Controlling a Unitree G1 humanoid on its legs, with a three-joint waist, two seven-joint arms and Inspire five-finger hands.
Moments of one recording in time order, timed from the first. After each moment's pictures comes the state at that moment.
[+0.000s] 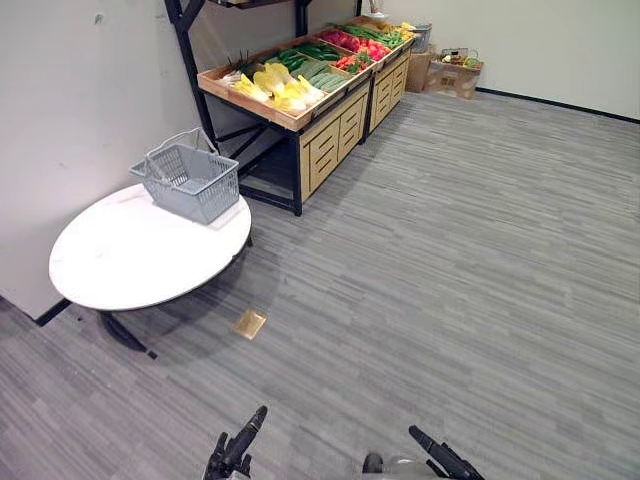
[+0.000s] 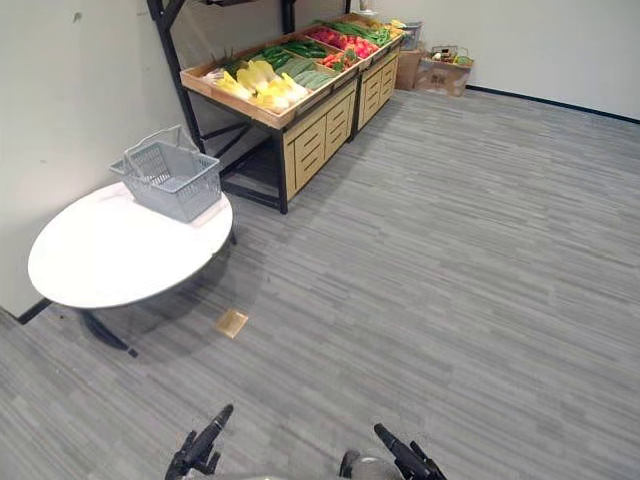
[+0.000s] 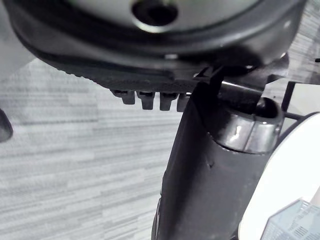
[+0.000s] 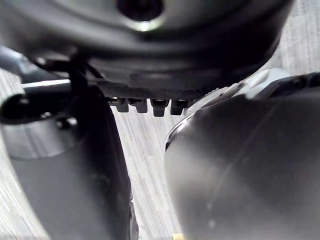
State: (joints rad) left arm 0.07 -0.03 0.37 1.12 -0.74 -0.24 -0.13; right arm 0.11 -0.09 -0.36 1.13 0.47 0.00 0.33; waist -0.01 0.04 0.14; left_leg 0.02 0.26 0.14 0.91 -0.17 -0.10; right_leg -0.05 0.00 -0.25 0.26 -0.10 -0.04
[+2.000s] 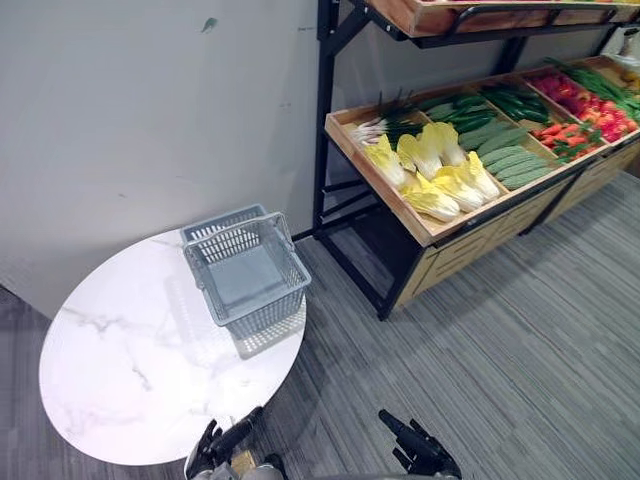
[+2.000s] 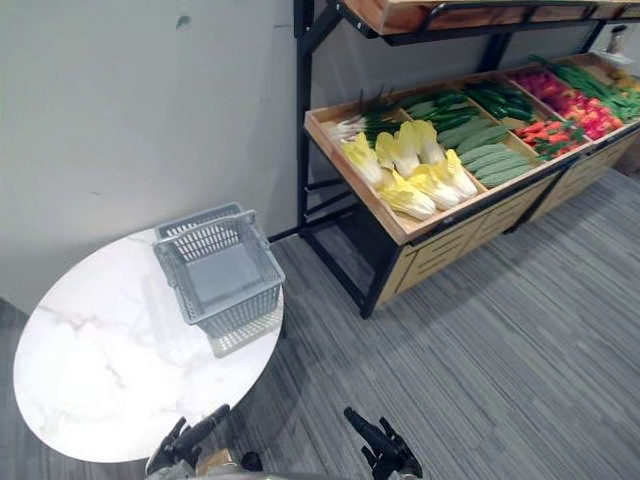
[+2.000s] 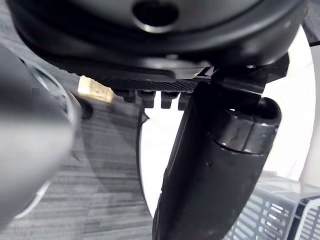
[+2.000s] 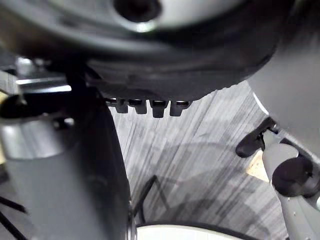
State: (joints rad) left arm 0.08 0.09 0.16 1.18 -0.62 -0.26 -0.09; right arm 0.03 -0.02 -0.28 1.18 0.44 -0.12 0.35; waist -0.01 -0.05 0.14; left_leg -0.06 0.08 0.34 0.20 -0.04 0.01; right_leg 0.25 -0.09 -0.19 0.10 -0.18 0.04
